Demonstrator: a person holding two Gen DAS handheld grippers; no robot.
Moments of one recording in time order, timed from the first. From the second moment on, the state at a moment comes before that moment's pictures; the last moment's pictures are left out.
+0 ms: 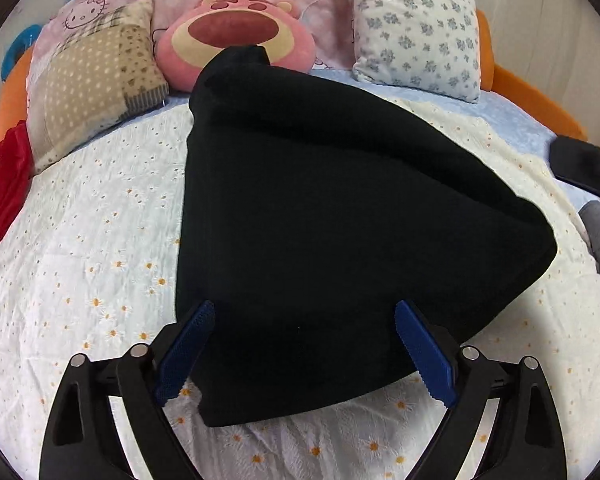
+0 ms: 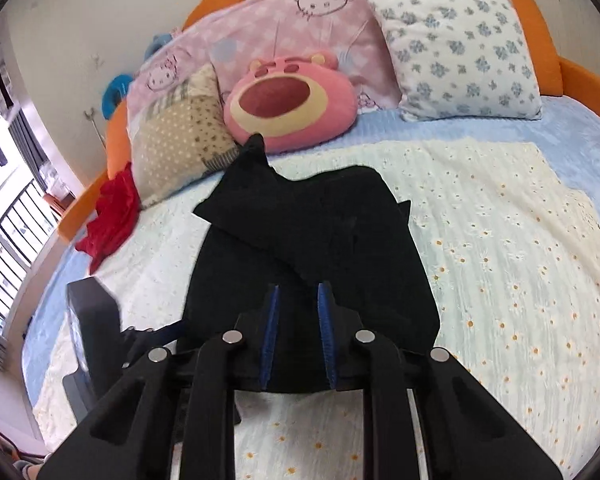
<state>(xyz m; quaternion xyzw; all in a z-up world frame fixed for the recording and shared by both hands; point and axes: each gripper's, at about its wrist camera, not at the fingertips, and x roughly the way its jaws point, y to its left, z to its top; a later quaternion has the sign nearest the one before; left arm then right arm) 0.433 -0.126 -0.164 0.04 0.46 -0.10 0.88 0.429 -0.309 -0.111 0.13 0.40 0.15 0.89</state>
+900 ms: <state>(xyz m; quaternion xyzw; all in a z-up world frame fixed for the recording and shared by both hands) 0.418 -0.128 -0.182 0.04 0.40 -0.12 0.91 0.523 -0.133 -0.102 -0.22 0.38 0.16 0.88</state>
